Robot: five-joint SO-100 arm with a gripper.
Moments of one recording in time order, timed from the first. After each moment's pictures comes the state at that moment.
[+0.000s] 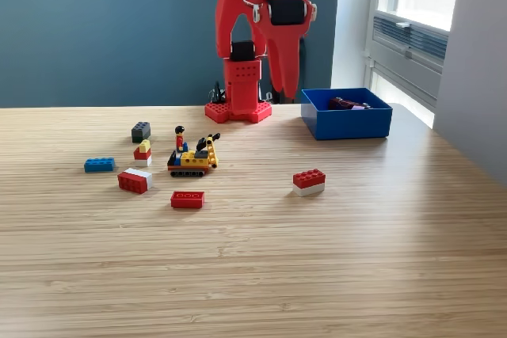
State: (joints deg) arm -9.9 84.2 61.5 97.3 7.0
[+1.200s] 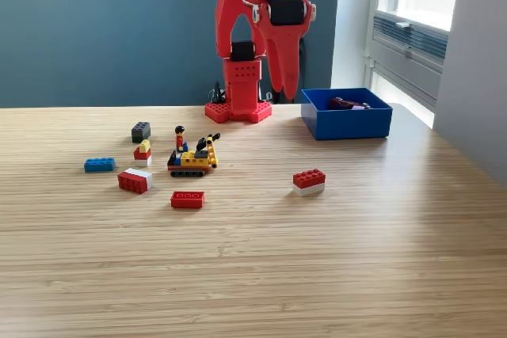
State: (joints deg) arm -10.4 84.2 61.5 97.3 6.1
